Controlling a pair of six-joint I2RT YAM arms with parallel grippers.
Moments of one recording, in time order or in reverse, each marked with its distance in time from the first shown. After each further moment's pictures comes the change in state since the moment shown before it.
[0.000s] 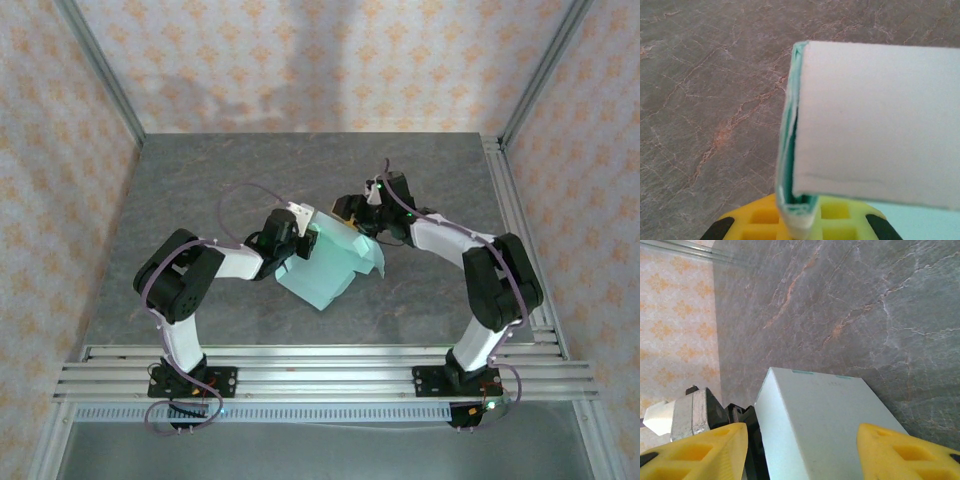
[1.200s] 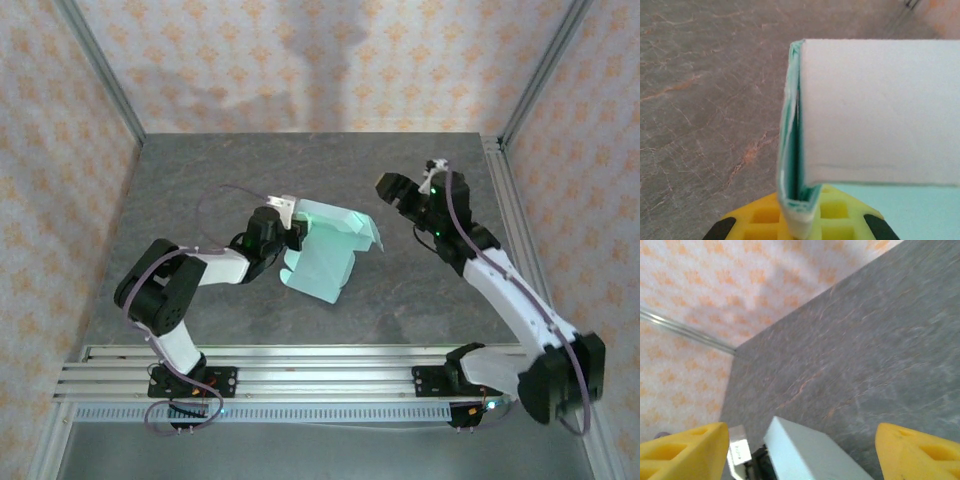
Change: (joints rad) left arm 0.063 -0.132 -0.087 0.097 0.028 -0.168; right arm -0.077 -0.602 -0.132 -0.153 0.410 -0.117
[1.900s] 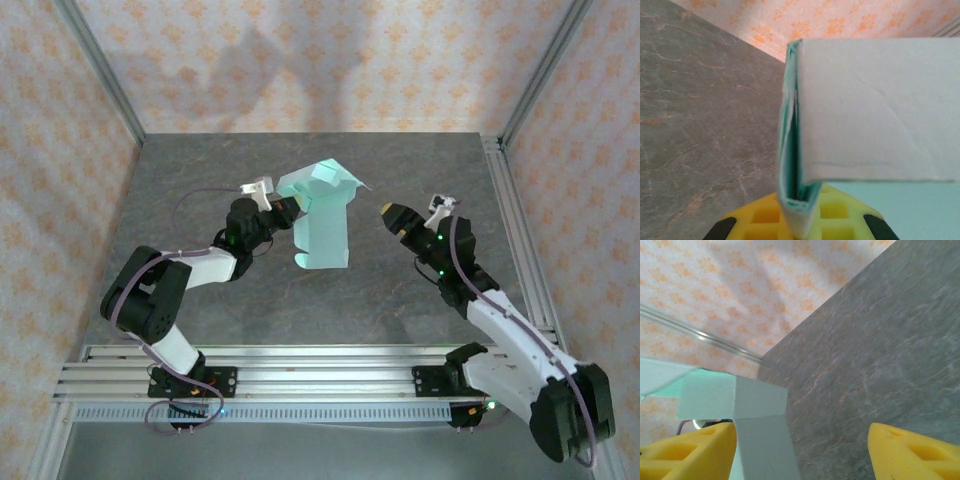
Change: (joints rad) left arm 0.084 -0.071 -0.019 0.206 0.113 -0.463; right arm 0.028 -0.139 -0.366 0.368 -0.071 0.152
